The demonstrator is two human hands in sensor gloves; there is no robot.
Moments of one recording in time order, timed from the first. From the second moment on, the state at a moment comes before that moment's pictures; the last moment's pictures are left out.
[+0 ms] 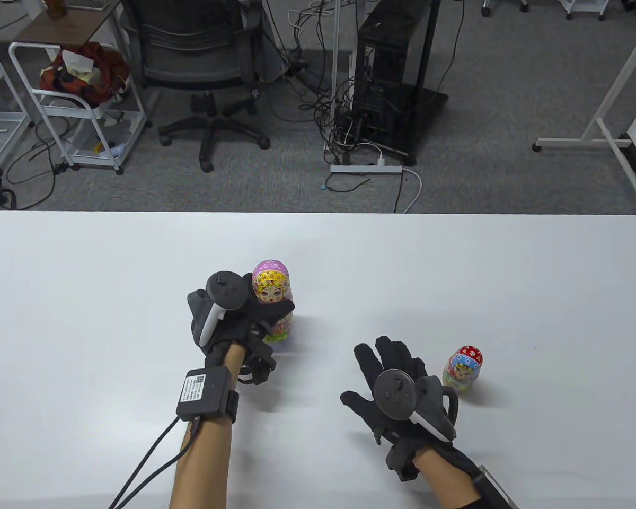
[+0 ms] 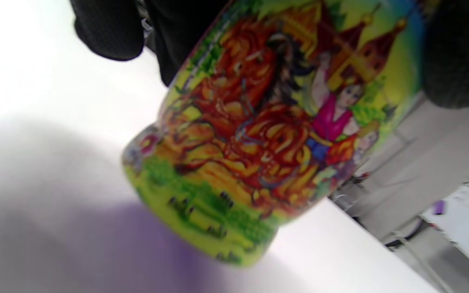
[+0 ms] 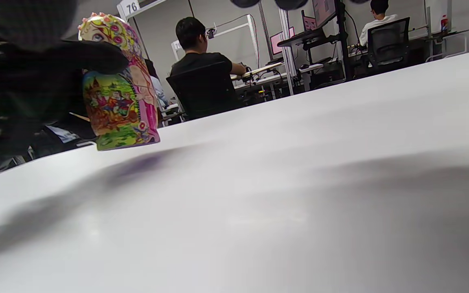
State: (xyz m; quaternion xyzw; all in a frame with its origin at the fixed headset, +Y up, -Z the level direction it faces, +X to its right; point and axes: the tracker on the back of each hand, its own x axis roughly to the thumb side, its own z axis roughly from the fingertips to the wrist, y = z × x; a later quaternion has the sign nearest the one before) left_hand -0.182 -0.729 -0.420 -0.04 0.01 0.32 0.95; right_hand 0.117 -0.722 -0.281 0.10 -0.01 0.98 0.18
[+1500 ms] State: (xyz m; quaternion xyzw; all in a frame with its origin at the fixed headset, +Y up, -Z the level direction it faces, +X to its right) left_hand -0.110 -0.723 -0.271 0.00 -0.23 0.15 0.96; right_hand 0.126 -0.712 -0.271 0.13 -0.03 0.83 0.53
